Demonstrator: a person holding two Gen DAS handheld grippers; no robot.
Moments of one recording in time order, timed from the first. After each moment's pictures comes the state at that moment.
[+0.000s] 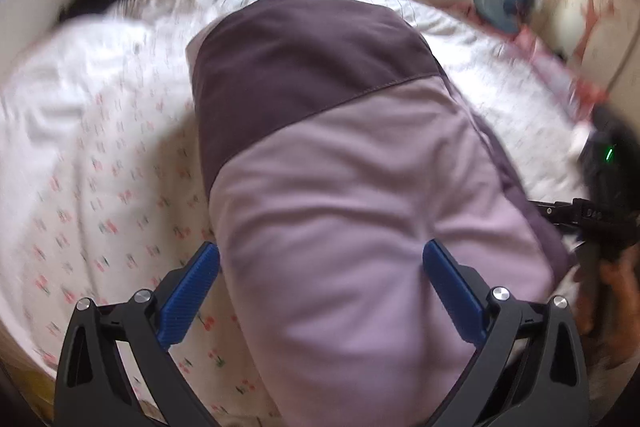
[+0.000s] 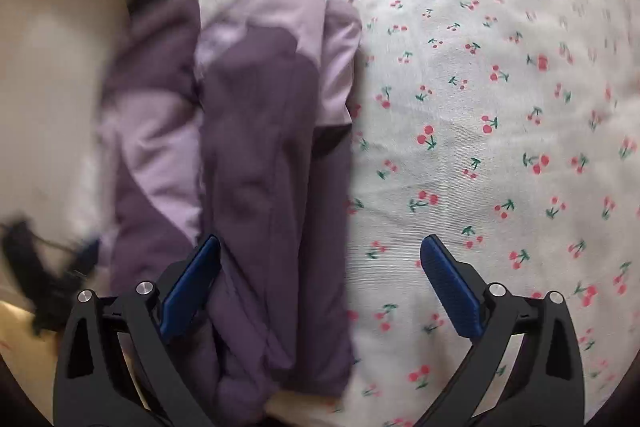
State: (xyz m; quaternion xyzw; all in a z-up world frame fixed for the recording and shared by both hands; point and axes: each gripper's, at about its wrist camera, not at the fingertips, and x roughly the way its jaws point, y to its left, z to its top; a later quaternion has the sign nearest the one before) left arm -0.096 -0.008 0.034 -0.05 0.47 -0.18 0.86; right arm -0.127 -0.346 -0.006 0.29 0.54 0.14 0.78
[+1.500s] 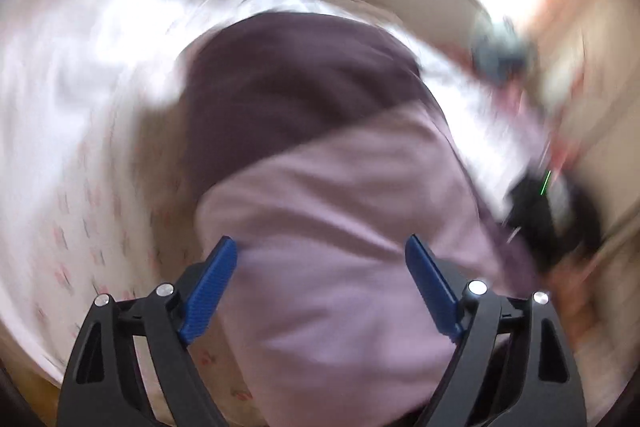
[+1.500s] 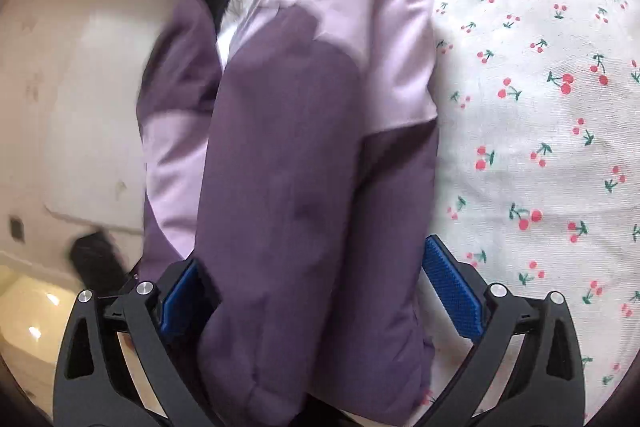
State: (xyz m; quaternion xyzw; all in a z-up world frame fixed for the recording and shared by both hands) left arm -0.082 0.108 0.032 -0.20 0.46 -0.21 0.84; right arm -0.017 -0.245 -0.029 0.36 0.55 0.28 0.70
